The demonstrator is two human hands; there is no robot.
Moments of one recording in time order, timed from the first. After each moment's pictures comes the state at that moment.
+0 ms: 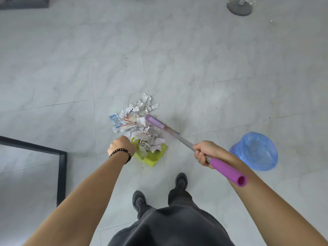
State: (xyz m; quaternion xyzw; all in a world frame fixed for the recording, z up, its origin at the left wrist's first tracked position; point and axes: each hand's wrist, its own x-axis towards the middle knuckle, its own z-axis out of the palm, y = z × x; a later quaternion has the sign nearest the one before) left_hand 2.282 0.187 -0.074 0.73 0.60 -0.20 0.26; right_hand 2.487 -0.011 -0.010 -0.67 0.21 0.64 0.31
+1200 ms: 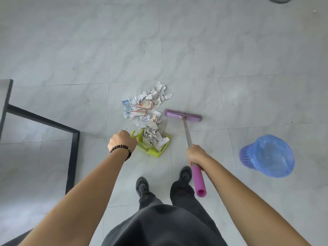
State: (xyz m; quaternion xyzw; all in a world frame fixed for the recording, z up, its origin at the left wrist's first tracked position) left_hand 2.254 0.176 -0.094 0.68 0.67 -0.18 0.24; right_hand 2.452 0.005 -0.093 -0.83 -0.15 0.53 0.03
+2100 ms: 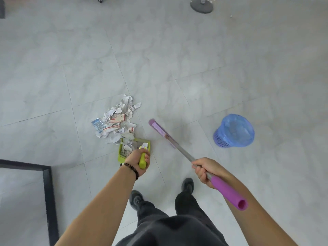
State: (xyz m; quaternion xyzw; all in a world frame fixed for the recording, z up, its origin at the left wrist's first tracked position) left_hand 2.260 0.086 -0.106 0.13 0.54 -0.06 0.83; right_hand 2.387 -0.134 -0.014 -0.63 0.28 0.58 0.42
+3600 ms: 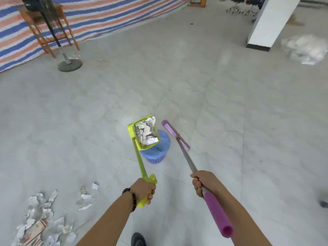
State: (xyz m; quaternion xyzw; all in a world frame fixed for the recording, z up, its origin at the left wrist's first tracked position) left_hand 2.495 -0.272 -0.008 0.67 0.25 -0.40 0.57; right_hand 2.468 -0.494 0.058 -0.54 0.44 0.25 0.67
